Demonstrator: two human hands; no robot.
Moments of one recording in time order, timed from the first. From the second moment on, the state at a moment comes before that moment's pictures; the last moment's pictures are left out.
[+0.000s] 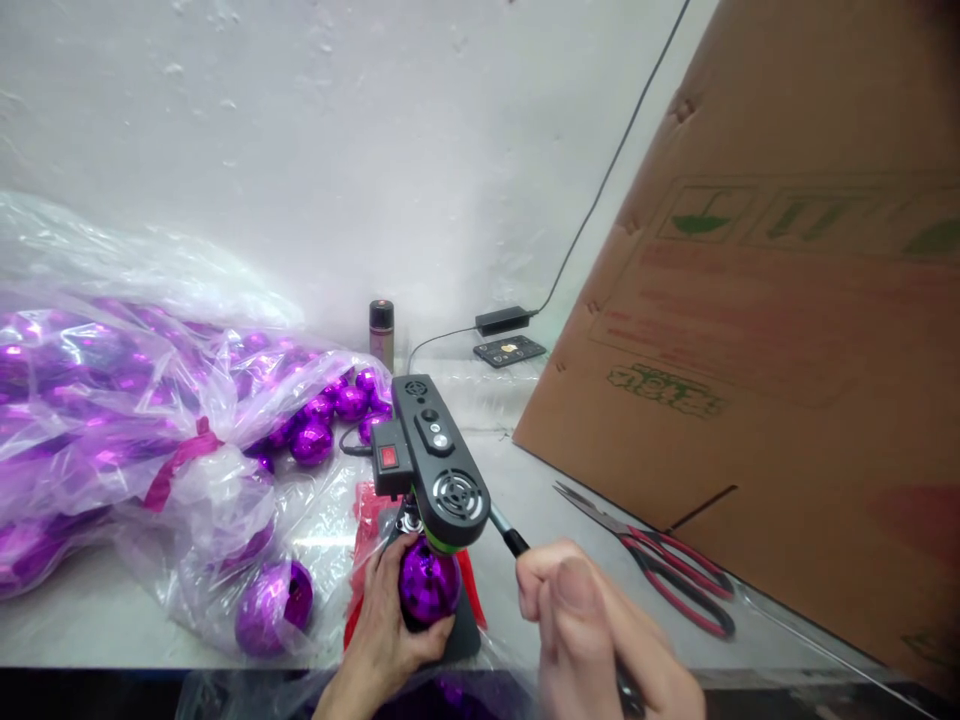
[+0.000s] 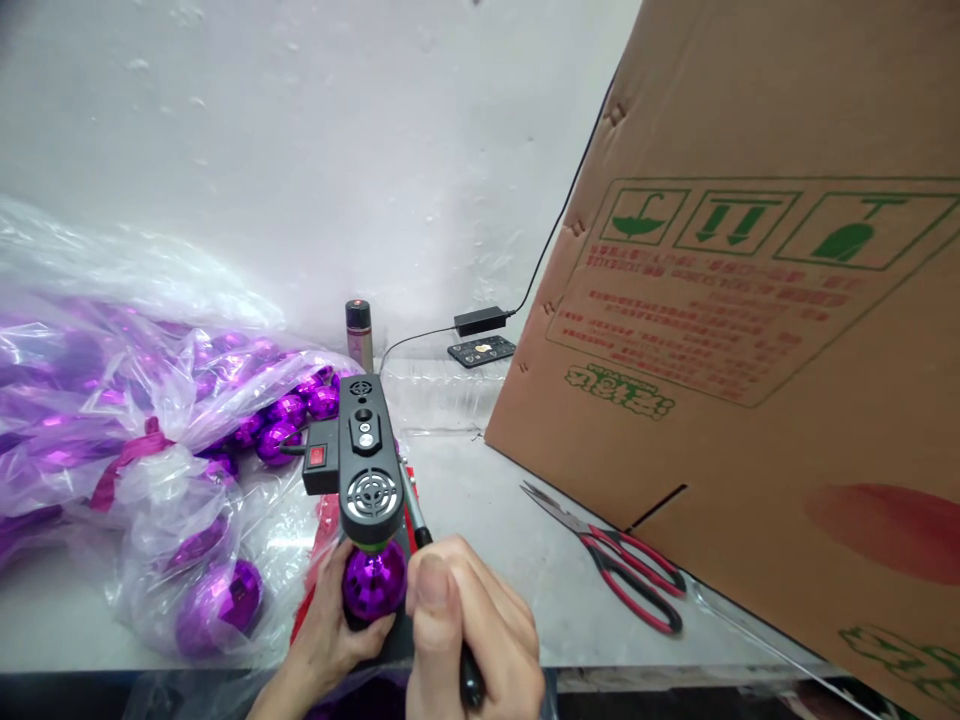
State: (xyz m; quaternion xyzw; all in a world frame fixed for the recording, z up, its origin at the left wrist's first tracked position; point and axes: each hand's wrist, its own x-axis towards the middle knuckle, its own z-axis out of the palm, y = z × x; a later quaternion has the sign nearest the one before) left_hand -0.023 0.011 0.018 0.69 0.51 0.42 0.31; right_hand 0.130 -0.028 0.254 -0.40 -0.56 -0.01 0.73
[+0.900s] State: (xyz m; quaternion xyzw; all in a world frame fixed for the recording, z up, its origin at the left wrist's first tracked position) left_hand -0.006 0.007 0.019 0.71 0.50 0.44 0.25; right_hand 0.122 -0.025 0.191 -0.37 -0.50 -0.05 0.78
